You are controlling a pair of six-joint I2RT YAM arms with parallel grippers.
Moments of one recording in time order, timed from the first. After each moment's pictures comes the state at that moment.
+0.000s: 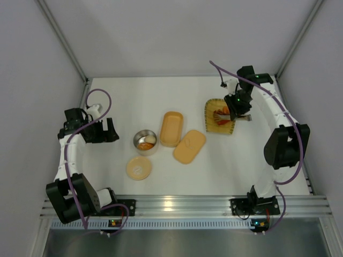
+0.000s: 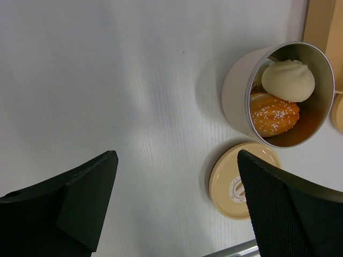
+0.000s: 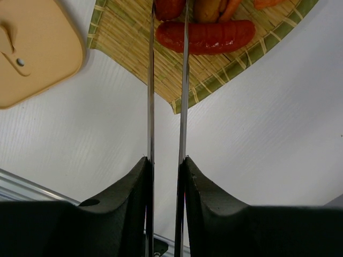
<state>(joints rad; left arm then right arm) 0.33 1.23 0.94 -0.71 0.49 0.21 0.16 1.79 1.72 -1.21 -0.16 -0.34</state>
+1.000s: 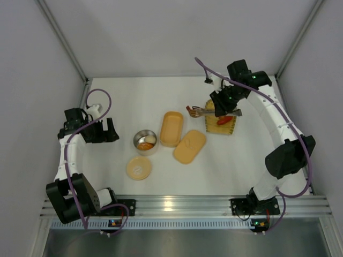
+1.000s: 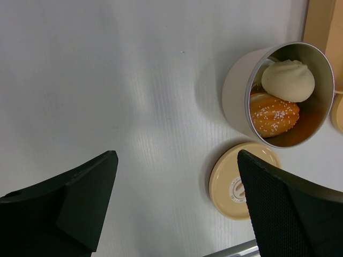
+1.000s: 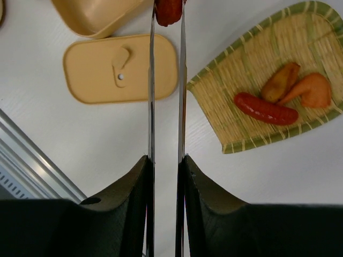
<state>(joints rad) 0.33 1.23 0.94 -0.71 0.49 0.21 0.28 1.68 1.81 -1.24 -0.34 -0.44</state>
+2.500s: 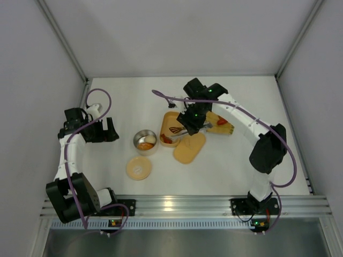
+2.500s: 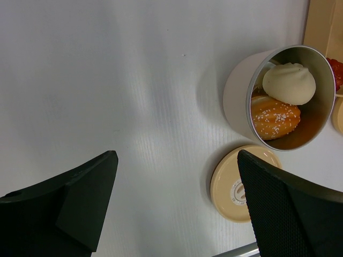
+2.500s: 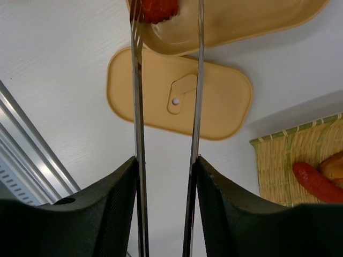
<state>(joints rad) 0.33 1.24 0.94 -0.69 0.49 0.21 0.67 1.84 1.78 -1.18 -0.25 -0.43</state>
